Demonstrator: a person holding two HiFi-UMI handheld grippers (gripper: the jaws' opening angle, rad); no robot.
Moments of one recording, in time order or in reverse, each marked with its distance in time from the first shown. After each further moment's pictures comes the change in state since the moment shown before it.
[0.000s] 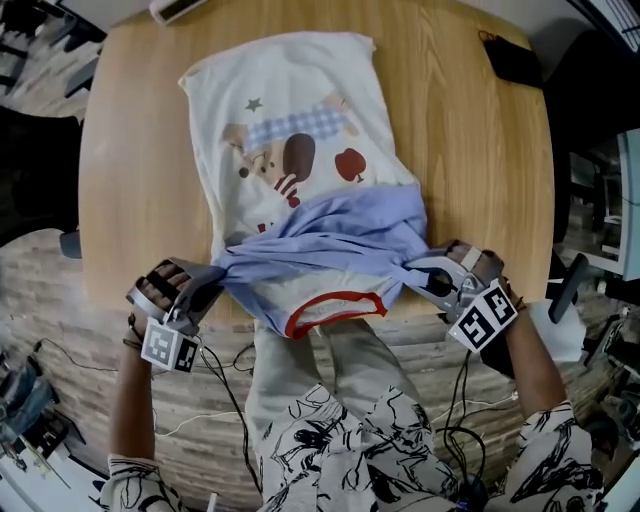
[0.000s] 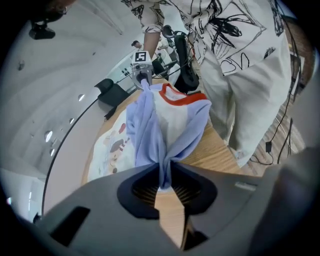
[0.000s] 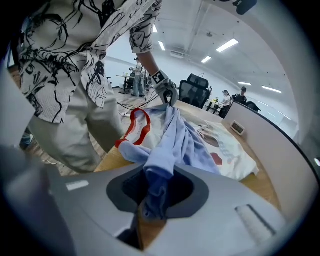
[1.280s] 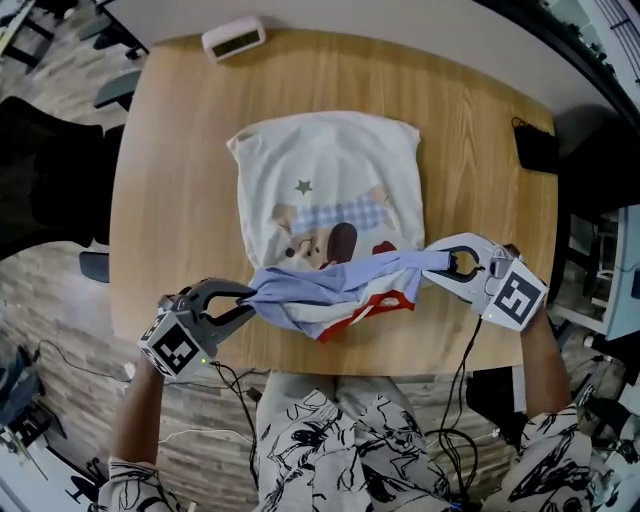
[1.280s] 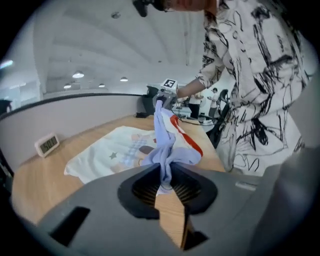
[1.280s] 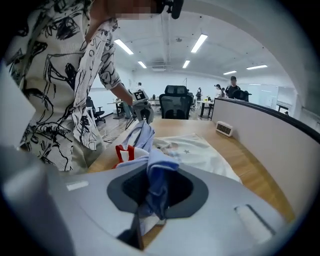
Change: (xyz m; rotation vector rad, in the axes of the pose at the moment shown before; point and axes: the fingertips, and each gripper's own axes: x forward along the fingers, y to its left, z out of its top) left arm -0.041 0.140 -0.014 -0.742 -0.393 -0.122; right arm -0.014 -0.224 0.065 0.228 -0.150 0.106
